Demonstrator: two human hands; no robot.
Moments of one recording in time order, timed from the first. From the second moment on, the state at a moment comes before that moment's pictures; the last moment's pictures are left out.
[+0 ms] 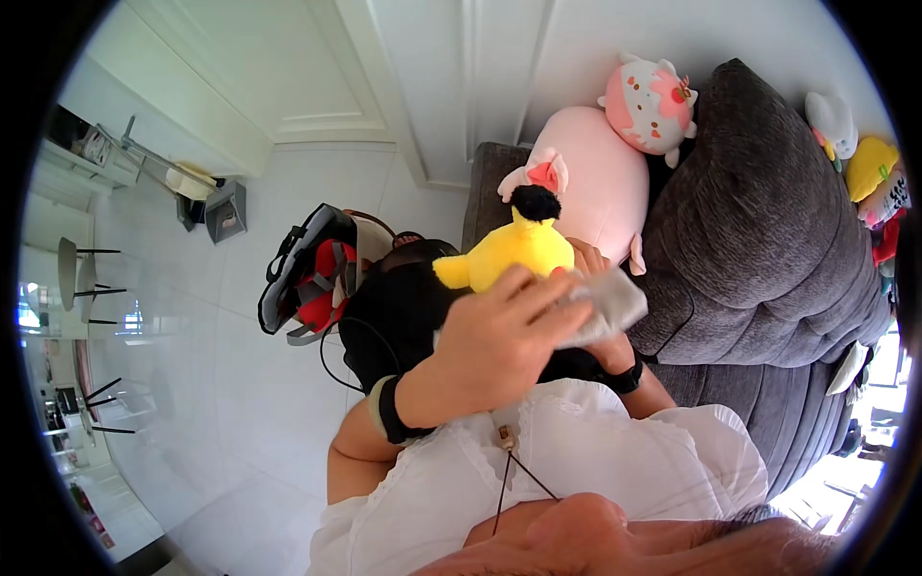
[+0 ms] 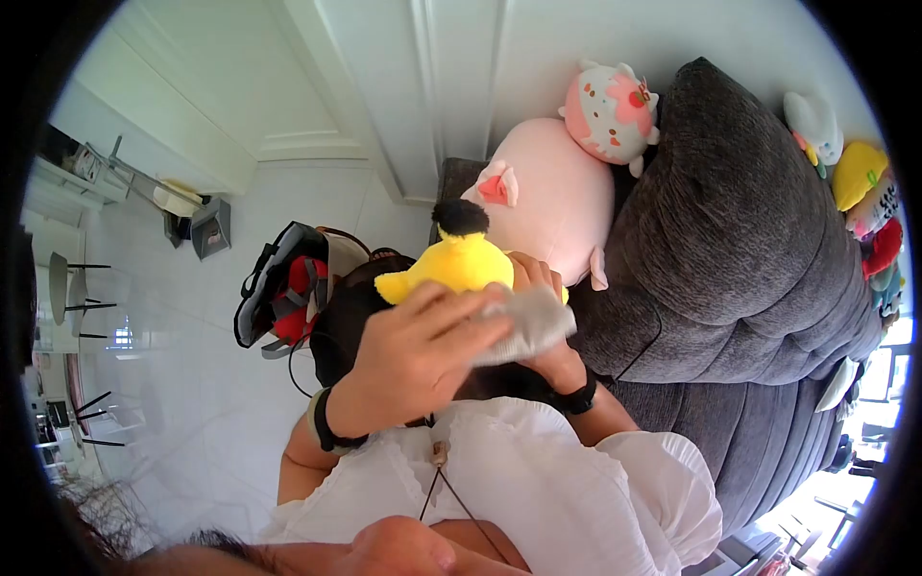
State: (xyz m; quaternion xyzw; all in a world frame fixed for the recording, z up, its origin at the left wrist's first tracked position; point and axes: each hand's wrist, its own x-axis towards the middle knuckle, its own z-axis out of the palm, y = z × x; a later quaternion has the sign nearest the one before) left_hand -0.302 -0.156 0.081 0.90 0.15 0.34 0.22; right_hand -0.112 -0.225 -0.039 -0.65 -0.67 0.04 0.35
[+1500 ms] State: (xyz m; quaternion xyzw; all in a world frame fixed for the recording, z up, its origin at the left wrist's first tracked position) left_hand -0.339 -0.117 0.018 0.89 0.38 0.14 0.21; right_hand -0.102 -0.233 -0.017 -0.71 -0.63 -0.01 0.32
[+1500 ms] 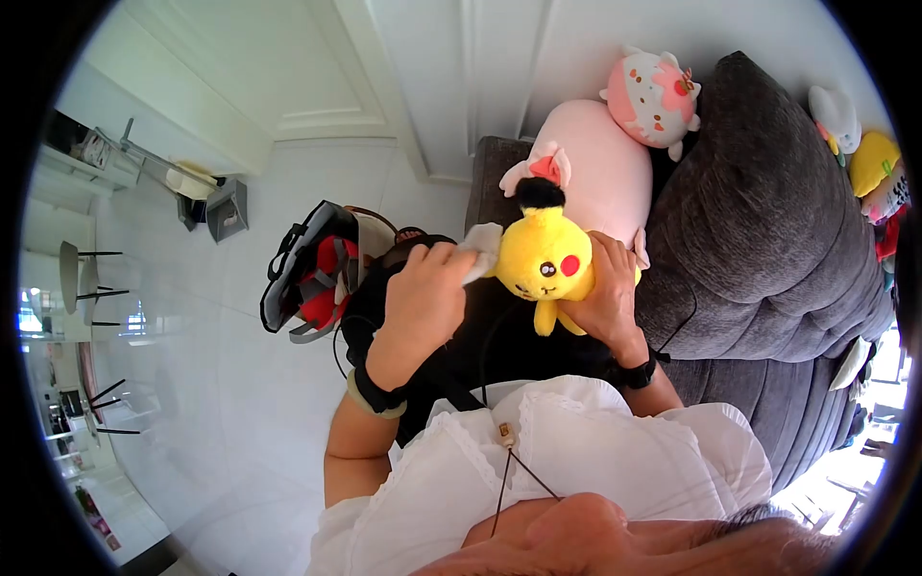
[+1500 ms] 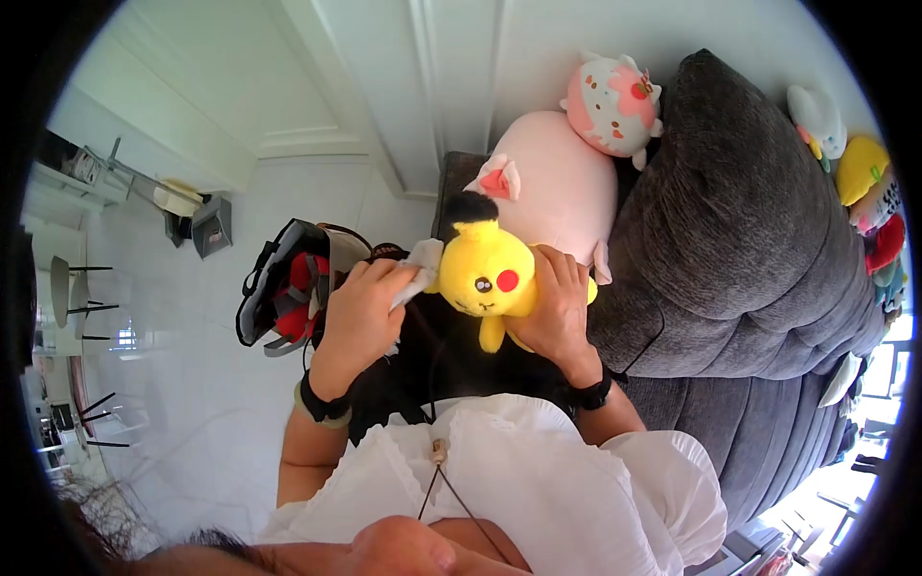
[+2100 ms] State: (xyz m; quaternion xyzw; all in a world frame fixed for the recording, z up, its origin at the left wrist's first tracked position) left_hand -0.331 -0.120 0.013 0.85 0.41 0.32 0.12; right_hand -0.099 -0.231 -0.018 -0.73 -0.54 0.11 0.40
